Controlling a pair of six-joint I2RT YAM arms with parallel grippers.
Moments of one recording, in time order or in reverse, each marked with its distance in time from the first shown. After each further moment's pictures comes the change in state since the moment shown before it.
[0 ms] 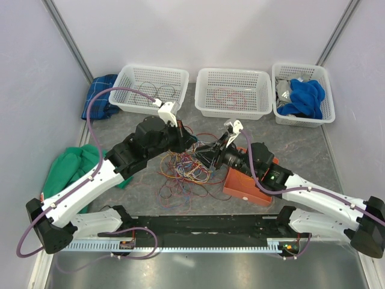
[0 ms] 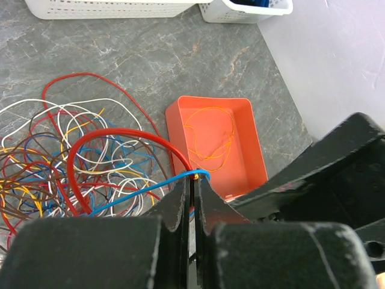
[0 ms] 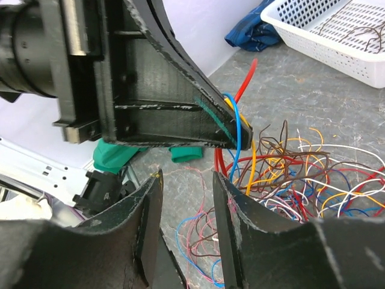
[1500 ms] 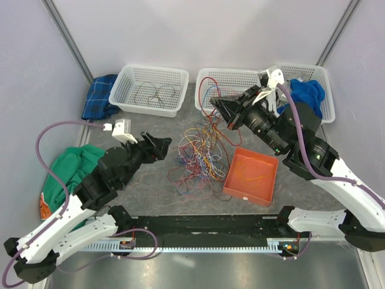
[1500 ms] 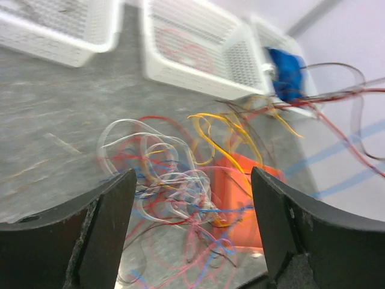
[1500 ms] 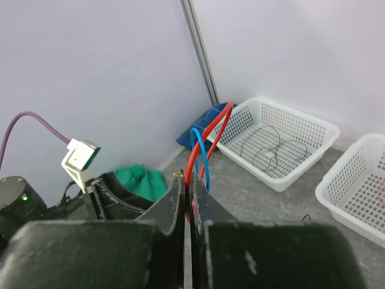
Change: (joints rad) left arm -0.003 -0.428 -0.232 -0.033 -0.426 -0.079; right arm 0.010 0.090 0.816 -0.582 0.290 -0.222
